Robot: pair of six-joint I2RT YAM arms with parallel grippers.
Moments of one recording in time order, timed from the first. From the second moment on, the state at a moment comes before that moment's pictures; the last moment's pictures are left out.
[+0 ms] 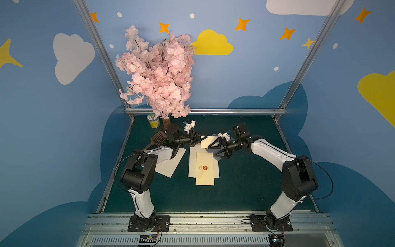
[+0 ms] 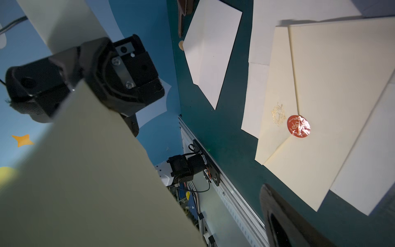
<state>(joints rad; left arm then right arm) -0.31 1.80 1.02 0.69 1.02 -1.19 0.47 1.70 1.20 -0.37 -0.98 0.84</state>
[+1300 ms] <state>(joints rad) -0.52 1.48 0.82 0.35 0.11 -1.24 0.56 1.77 1.11 0.29 -0.74 1.37</state>
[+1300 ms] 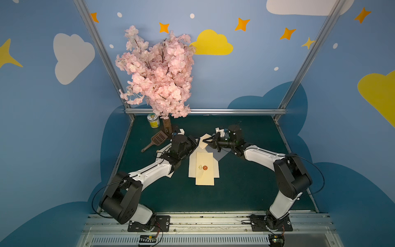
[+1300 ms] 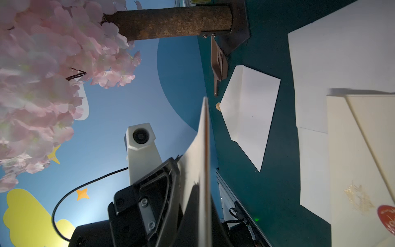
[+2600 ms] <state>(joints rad) -0.51 1.53 0.71 0.66 0.29 -1.24 0.51 1.72 0.98 0.39 -0.80 1.41</state>
